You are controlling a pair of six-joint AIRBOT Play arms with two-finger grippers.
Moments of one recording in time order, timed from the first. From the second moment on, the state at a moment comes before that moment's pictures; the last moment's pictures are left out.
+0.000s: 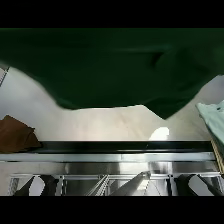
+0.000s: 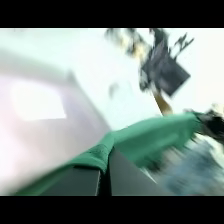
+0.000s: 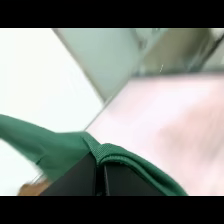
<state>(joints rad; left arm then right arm) 0.80 -0.80 1.33 -0.09 -1.56 -1.09 -0.70 -0.99 1.44 0.04 1.53 0.94</state>
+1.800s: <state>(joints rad) 0.19 -2.21 1.98 0.78 -1.38 -1.10 -0.32 -1.93 1.41 -0.40 0.98 0.73</state>
